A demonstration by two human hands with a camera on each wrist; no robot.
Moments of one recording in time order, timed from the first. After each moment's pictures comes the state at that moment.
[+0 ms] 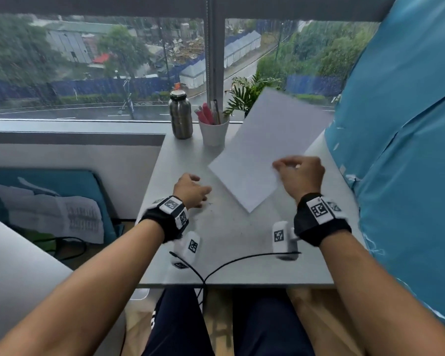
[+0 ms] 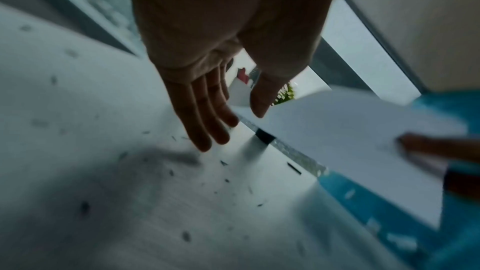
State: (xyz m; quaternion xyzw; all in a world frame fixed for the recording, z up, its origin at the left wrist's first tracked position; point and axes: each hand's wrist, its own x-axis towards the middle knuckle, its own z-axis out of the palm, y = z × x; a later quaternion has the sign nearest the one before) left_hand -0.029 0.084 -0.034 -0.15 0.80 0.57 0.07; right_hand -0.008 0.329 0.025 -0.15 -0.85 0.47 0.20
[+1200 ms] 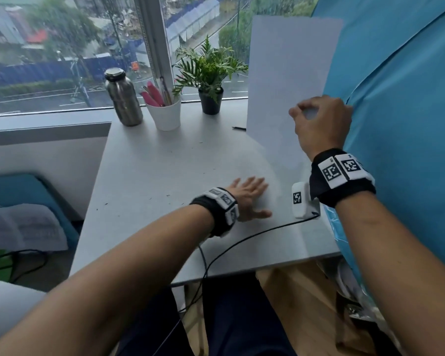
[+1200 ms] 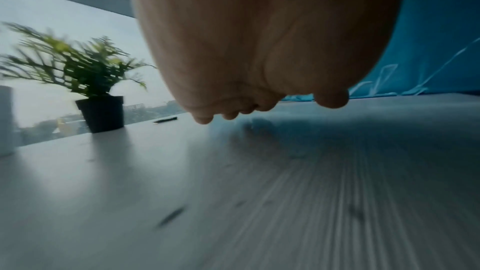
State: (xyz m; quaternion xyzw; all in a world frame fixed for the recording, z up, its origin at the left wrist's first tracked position) left_hand -0.017 0.268 -0.061 0.40 0.89 0.01 0.20; right_hand -0.018 0.436 0.068 -0.15 -0.89 0.26 0.35
